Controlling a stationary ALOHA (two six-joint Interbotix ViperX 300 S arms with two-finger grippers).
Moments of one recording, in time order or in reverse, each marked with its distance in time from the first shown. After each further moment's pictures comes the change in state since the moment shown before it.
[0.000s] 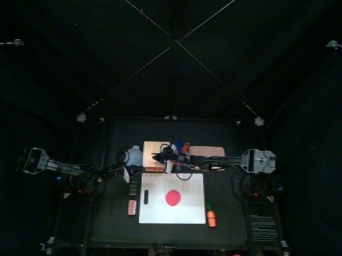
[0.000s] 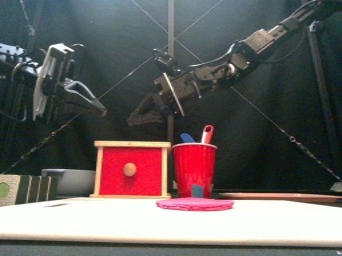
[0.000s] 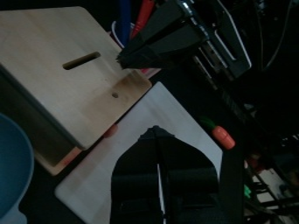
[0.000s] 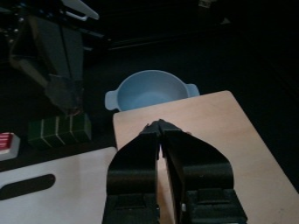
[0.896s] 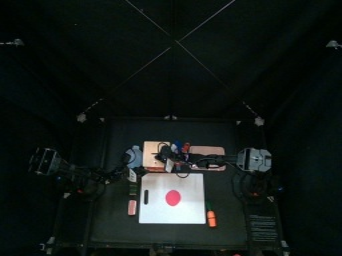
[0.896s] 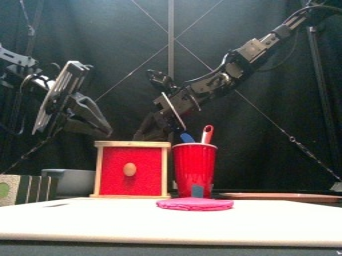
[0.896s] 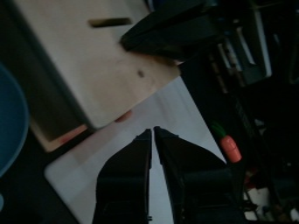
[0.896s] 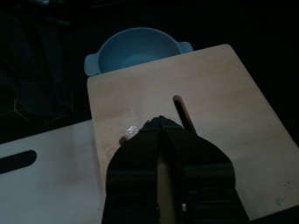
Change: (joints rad) left arm -0.025 0.201 -0.054 -0.080 -0.020 -0.245; right arm -0.018 0.037 -0.009 -0.009 0.213 -0.003
